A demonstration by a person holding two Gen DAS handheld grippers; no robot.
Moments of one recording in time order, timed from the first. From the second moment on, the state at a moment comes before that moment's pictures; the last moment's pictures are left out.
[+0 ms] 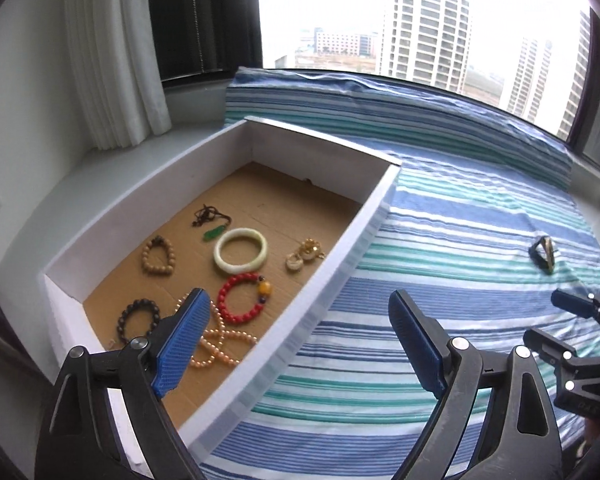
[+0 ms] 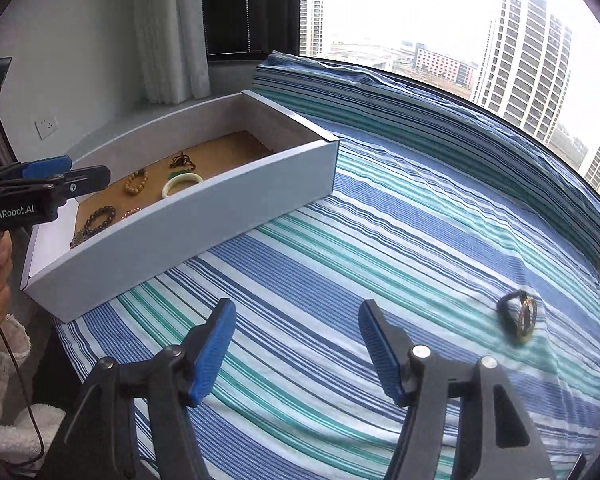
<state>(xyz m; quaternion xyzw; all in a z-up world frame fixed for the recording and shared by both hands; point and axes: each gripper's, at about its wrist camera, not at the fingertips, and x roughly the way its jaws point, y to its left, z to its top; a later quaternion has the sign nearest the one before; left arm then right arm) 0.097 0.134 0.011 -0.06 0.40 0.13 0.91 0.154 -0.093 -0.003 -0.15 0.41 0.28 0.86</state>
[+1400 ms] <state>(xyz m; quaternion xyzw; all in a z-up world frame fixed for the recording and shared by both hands) 0.150 -0.051 -0.131 0.01 0.55 -0.03 0.83 0.128 -0.308 -0.091 0.04 0.49 0.15 0.86</state>
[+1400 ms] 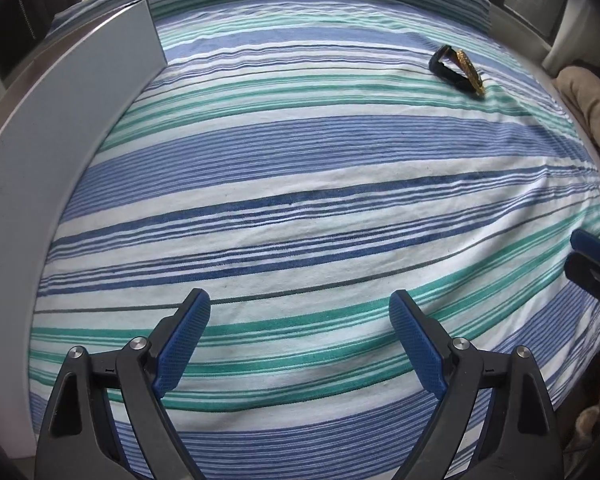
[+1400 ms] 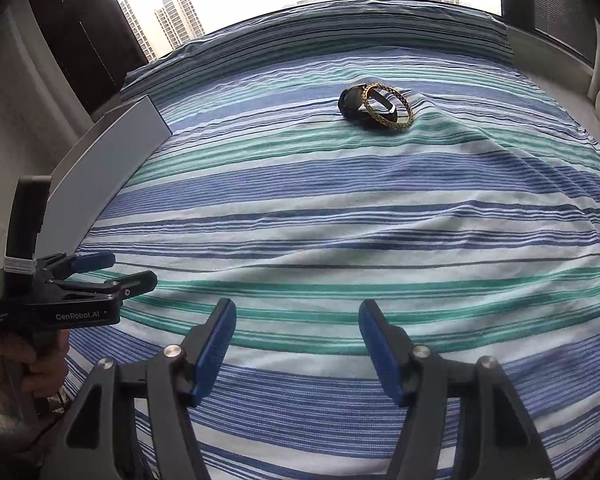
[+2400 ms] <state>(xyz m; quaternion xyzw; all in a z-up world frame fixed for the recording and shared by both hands) 0.149 0.004 -0.136 -0.05 0.55 0.00 0.83 0.305 -0.309 -0.088 -0.05 0.47 0.13 0.87</state>
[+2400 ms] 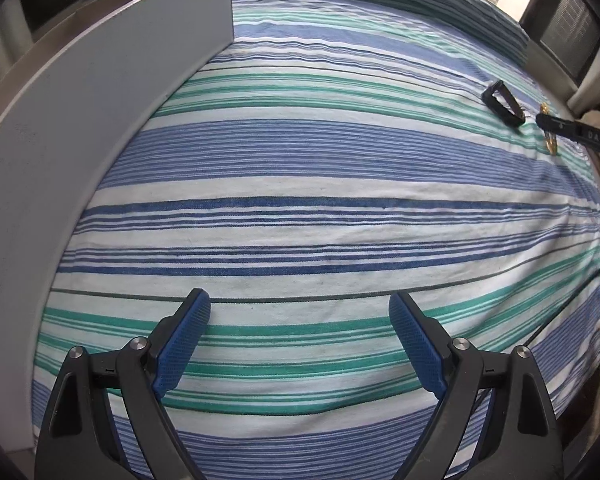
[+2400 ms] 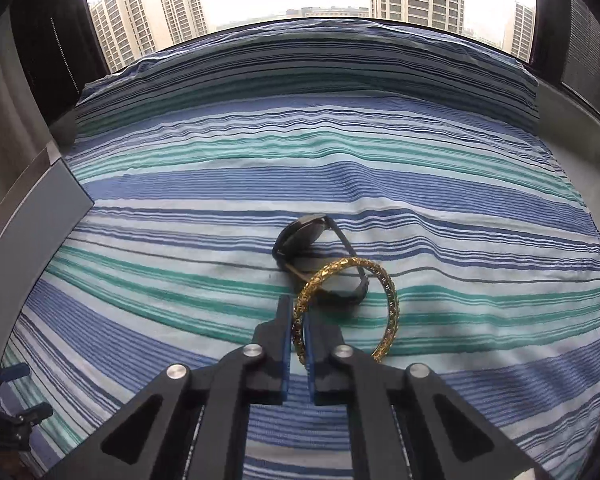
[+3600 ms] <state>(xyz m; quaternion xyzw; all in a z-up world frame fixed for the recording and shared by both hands) 0.195 -0.134 -0.139 0.06 0.54 -0.09 0.84 0.104 -0.345 -0.100 0.10 0.48 0.15 0.86</state>
